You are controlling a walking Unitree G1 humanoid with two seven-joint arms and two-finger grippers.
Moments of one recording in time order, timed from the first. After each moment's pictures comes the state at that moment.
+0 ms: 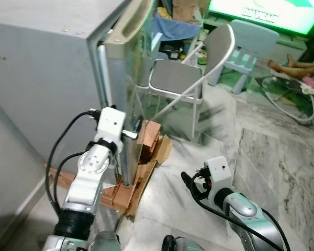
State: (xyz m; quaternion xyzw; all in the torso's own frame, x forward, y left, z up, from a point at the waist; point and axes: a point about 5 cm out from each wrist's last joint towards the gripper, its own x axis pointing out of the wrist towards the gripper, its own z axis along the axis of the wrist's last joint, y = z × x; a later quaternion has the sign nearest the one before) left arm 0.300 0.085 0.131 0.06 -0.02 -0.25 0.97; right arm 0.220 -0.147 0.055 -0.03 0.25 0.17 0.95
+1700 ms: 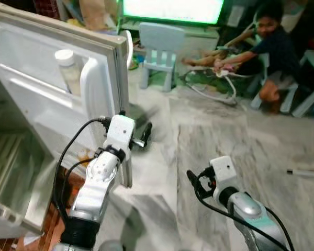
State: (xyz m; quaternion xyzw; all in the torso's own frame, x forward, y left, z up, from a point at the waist) left arm 0.302 0.113 0.125 0.10 -0.03 -0.15 0.98; right arm 0.227 -0.146 0.051 -0.04 0.23 0.17 0.96
